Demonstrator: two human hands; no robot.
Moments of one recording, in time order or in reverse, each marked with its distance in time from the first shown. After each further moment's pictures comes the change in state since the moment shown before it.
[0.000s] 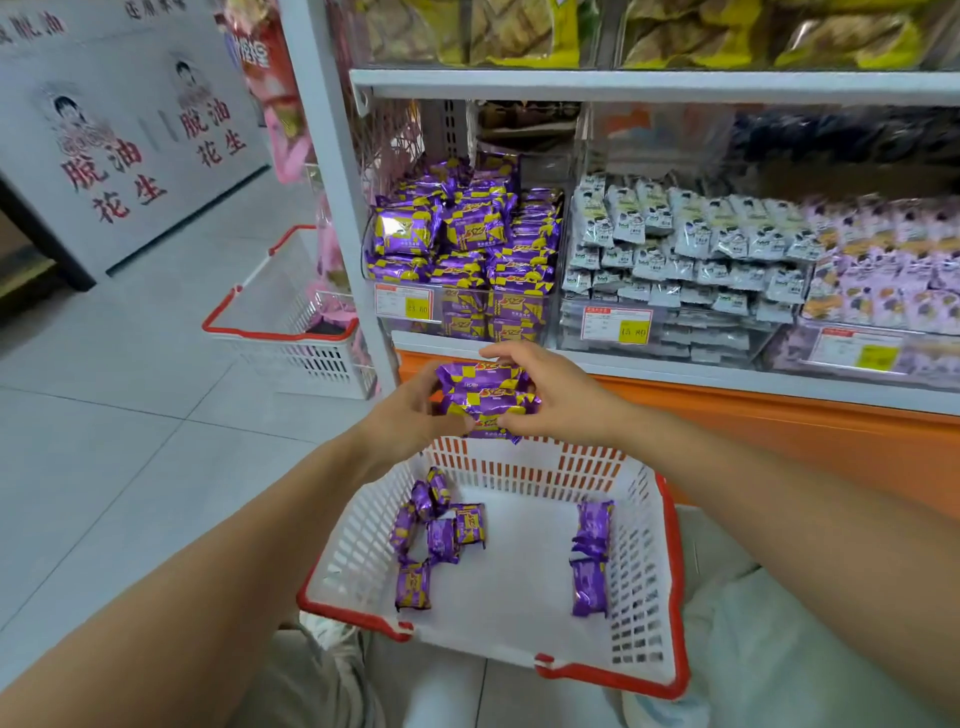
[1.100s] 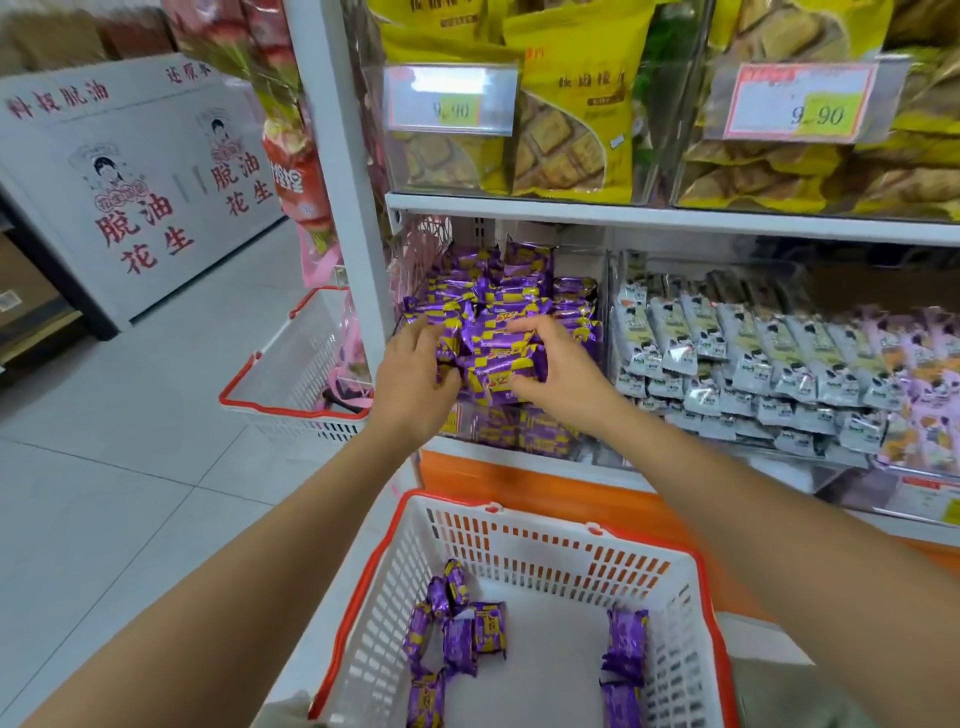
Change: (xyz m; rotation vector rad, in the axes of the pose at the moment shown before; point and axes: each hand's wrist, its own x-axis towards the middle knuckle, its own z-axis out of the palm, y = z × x) left_hand 0.104 0.085 -0.072 0.885 0.564 0.247; right_hand 0.127 -0.003 -0.064 0.134 0.255 0.106
